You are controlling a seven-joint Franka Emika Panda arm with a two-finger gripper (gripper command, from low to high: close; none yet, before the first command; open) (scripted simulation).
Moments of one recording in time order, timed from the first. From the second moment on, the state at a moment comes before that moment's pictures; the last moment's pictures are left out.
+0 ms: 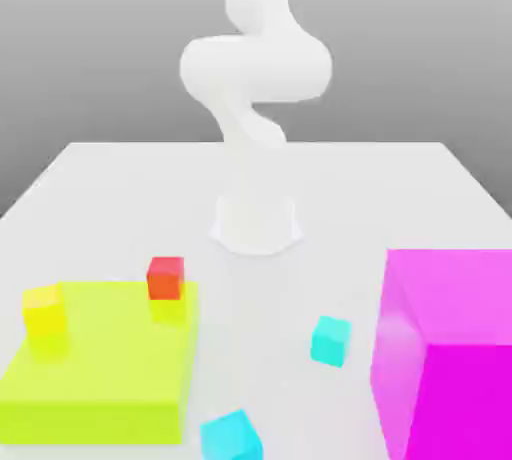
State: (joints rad) arm 0.04 -0.73 0.00 -2.36 -0.01 2.36 0.73
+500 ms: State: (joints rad) arm 0.28 -0.20 -0.03 -2.79 -0.05 2.76 0.16
